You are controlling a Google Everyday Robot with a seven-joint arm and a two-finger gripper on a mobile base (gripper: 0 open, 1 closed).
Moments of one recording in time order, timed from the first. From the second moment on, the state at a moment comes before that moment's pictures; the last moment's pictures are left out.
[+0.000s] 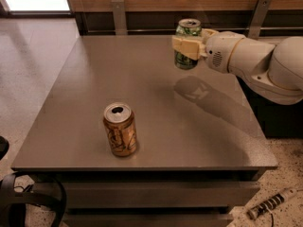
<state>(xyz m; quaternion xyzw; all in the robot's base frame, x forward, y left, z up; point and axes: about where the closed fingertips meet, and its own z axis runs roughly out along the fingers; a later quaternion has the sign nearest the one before) 0.640 -0.098 0.966 -0.27 0.68 0.26 0.63</state>
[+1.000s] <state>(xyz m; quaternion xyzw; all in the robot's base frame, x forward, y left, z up) 0.652 -0.012 0.928 -0.28 0.67 0.28 0.63</state>
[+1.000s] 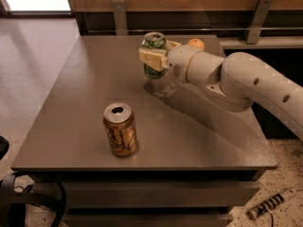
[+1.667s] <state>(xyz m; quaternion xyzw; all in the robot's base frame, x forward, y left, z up) 0.656 0.002 0.883 -0.25 0.69 0.27 0.62</state>
